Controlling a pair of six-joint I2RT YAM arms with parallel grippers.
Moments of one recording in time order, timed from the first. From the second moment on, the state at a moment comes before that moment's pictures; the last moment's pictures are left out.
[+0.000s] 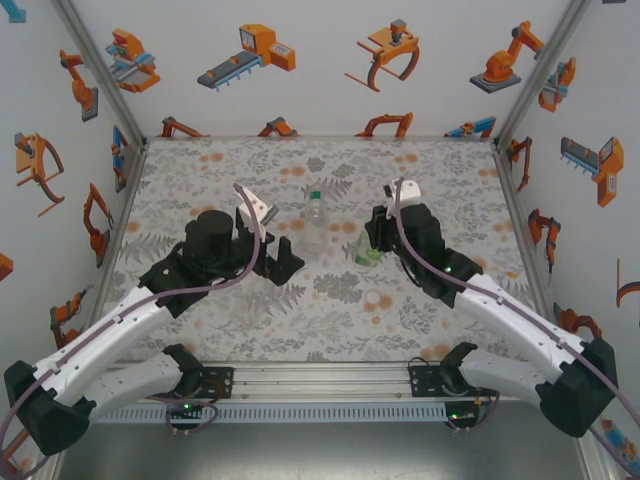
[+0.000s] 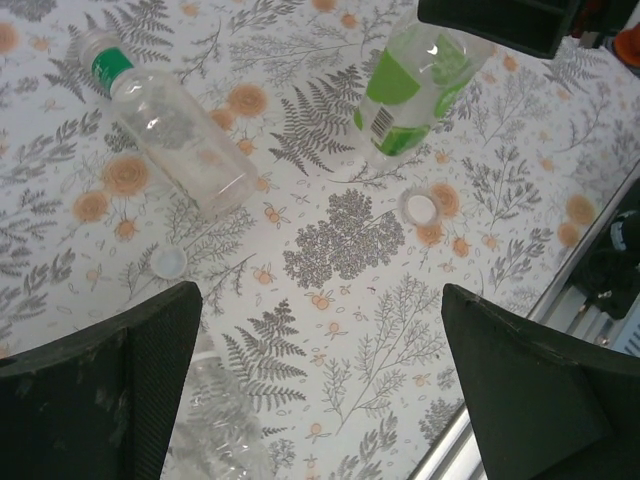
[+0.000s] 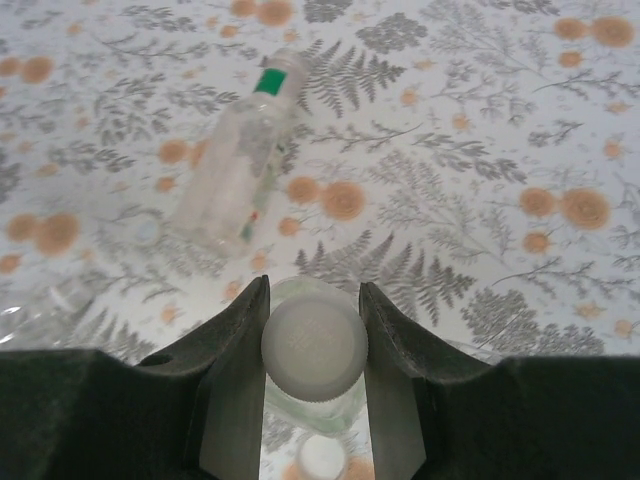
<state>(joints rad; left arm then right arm) -0.77 0.93 0.86 -0.31 0.14 -0.15 0.66 1.07 0.81 -0.11 0.24 0.19</state>
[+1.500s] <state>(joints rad) -0.76 0.81 0.84 -0.45 0.13 -0.28 0.37 1.62 0.90 0.44 0.00 -0.08</state>
